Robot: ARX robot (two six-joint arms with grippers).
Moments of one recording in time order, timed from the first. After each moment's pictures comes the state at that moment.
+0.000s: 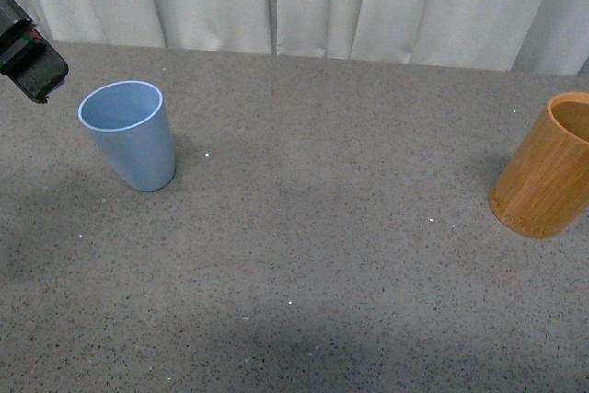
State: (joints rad) left arm -0.13 1.57 0.52 0.46 -0.23 -0.76; right arm 0.00 0.00 0.00 0.00 0.00 0.00
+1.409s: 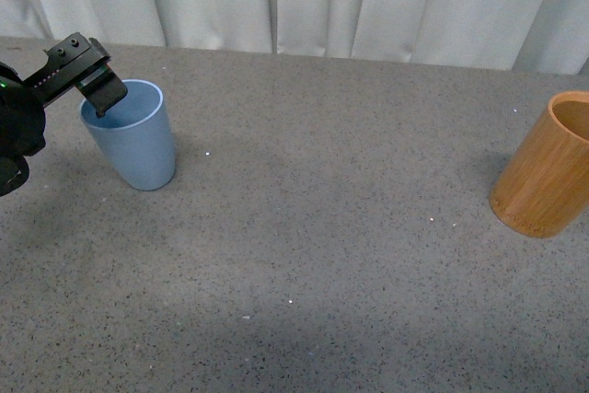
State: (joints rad) left arm -0.15 1.88 0.77 0.38 -0.34 -0.79; right arm 0.00 0.00 0.00 0.00 0.00 0.00
